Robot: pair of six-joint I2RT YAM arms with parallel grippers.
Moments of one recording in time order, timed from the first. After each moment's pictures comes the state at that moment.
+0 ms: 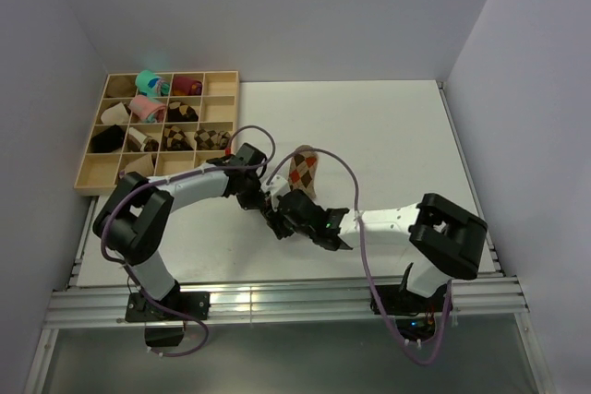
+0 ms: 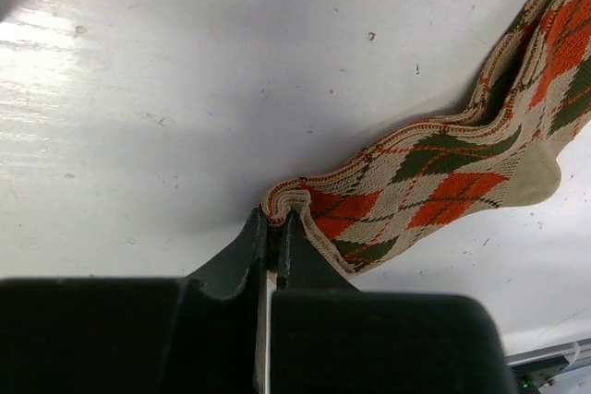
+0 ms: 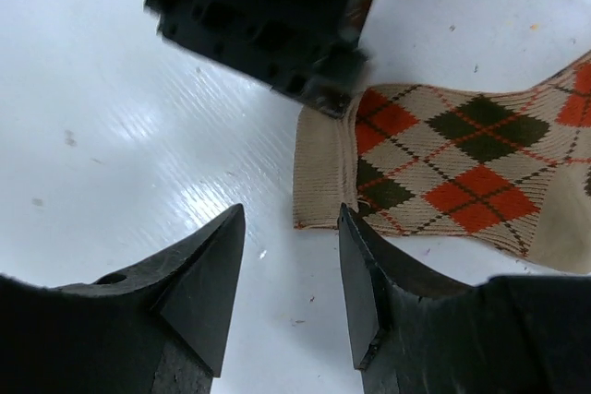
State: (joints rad) left arm -0.62 1.70 0.98 -0.42 0.00 -0.98; right arm 1.07 1.54 0.72 0.23 0.17 0.22
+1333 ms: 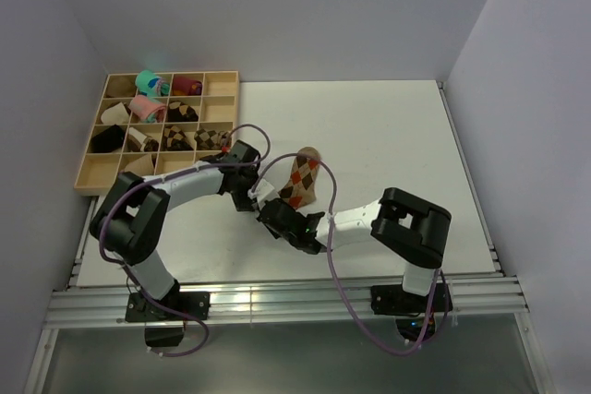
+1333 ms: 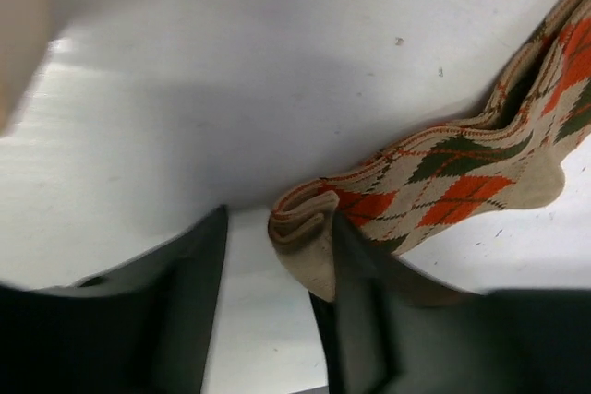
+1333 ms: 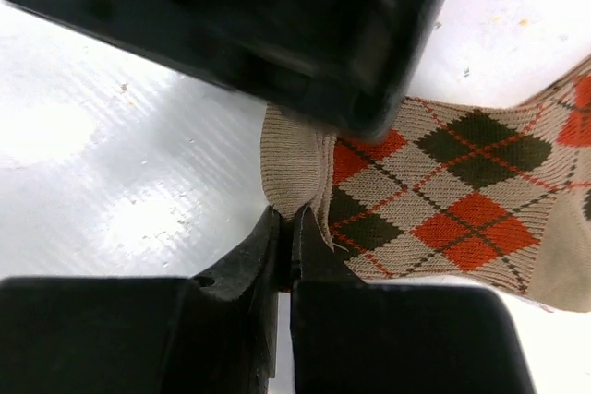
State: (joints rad) left arm -0.57 1.70 0.99 -0.45 0.05 -0.91; right arm 1.15 1.78 0.82 0.25 0.42 0.18
